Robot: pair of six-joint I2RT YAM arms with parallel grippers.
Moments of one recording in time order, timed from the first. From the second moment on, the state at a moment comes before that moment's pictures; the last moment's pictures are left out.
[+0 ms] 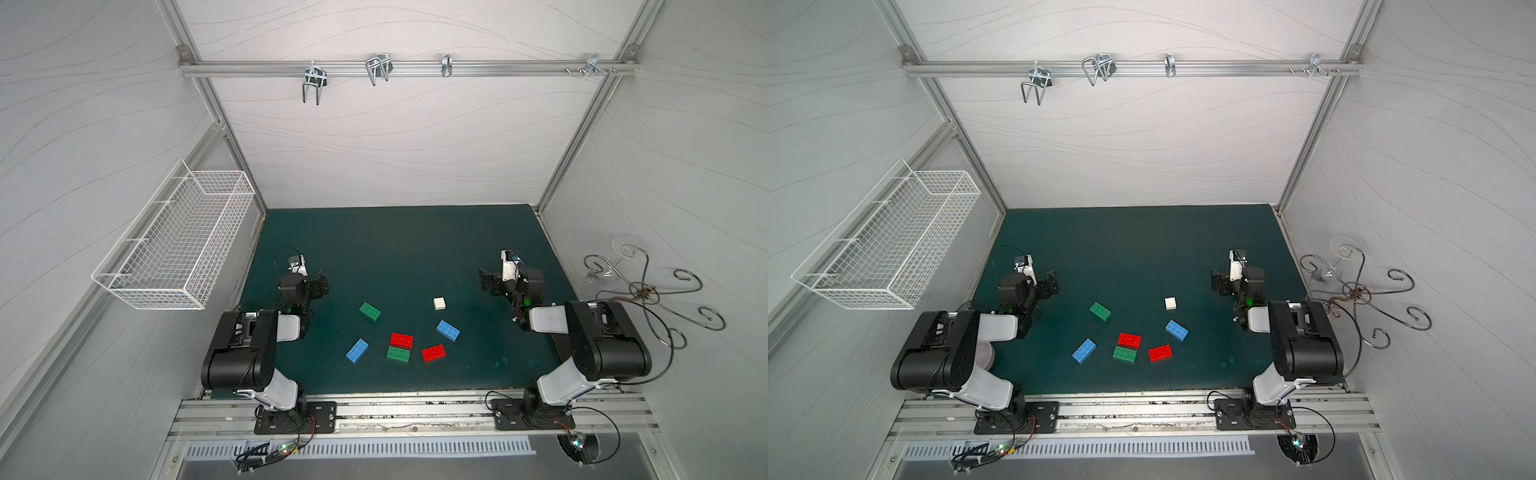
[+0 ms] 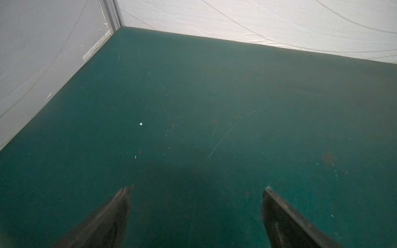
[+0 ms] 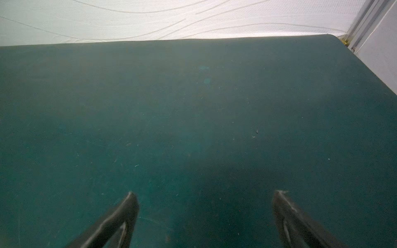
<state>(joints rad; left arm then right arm) 0.05 1.55 0.39 0.71 -0.06 -0.11 0.06 1.58 0.44 0.71 -0.17 -0.02</state>
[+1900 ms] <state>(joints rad) 0.05 1.13 0.90 -0.32 0.38 -0.54 0.05 1.24 0.99 -0.12 -0.38 0.21</state>
